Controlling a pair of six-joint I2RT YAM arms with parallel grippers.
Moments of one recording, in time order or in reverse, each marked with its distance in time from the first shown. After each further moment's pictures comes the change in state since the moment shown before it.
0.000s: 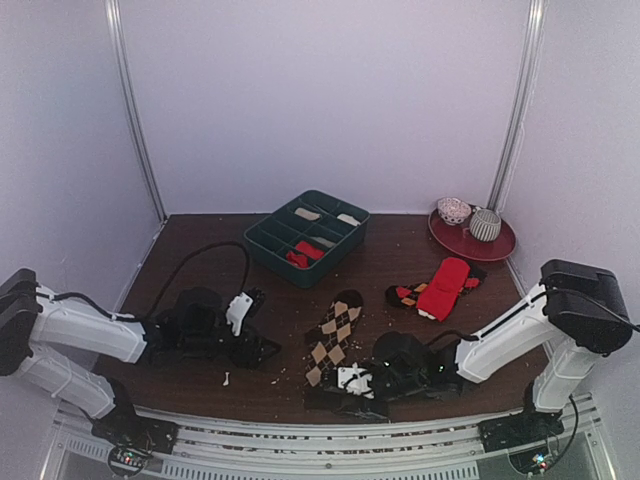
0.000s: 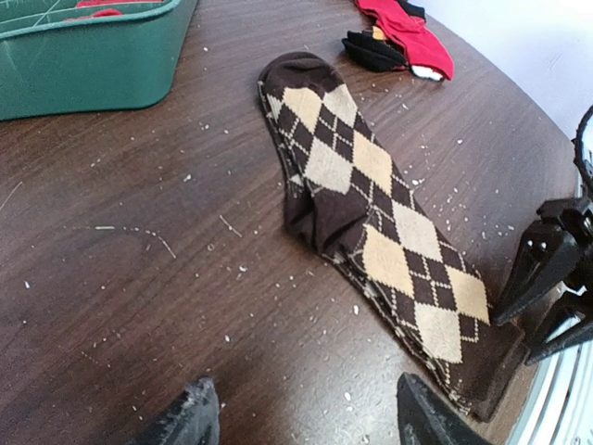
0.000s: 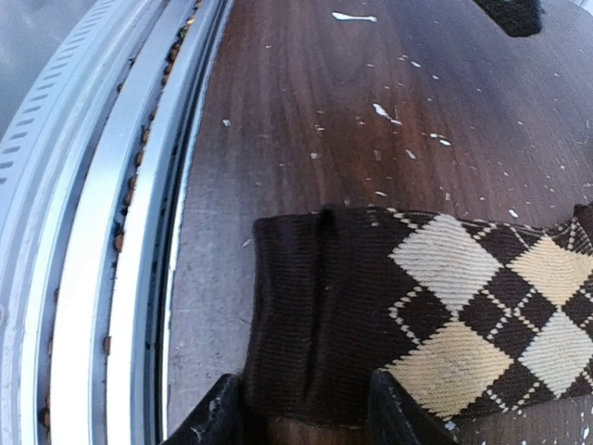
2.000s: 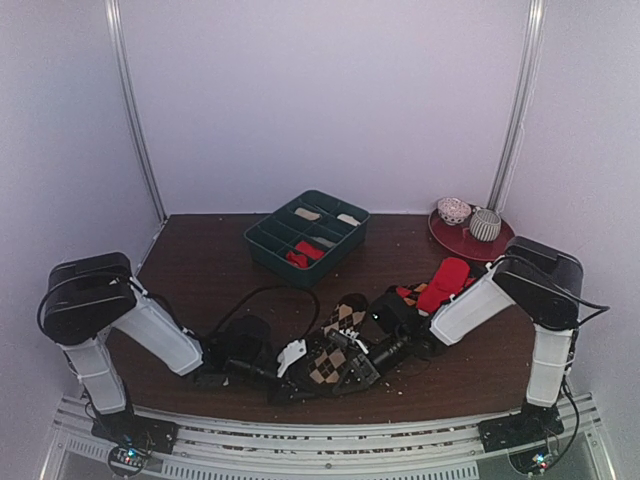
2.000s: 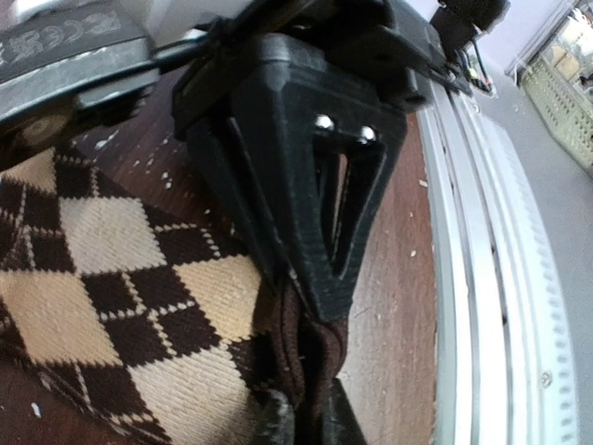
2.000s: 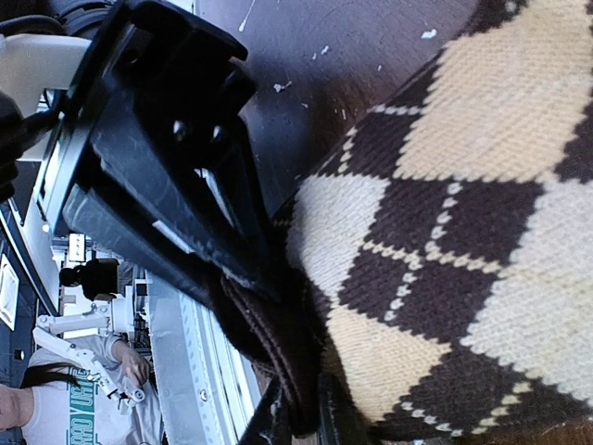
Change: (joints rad) left arm -0.190 0.474 0.111 0.362 0.374 0.178; right arm -0.315 0.239 0.206 -0.157 -0.687 0.736
